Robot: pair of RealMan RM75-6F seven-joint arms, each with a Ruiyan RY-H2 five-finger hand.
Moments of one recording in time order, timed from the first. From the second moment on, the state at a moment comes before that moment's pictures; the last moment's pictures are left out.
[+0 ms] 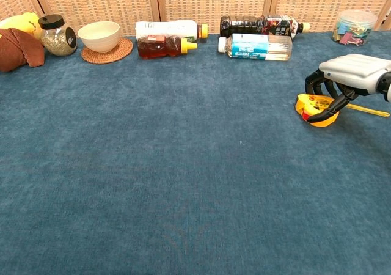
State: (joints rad) left arm -0.23 -0.99 -0.12 -1.84 1.34 1.37 0.28; right arm 0.73 -1.69 0.03 -0.70 -1.52 0.87 0.22
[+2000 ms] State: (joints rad) left arm -0.76 -1.20 -0.29 -1.84 1.15 0.84 0.27; right arm 0.63 -1.29 0.12 -1.61 -1.46 1.10 -0.06
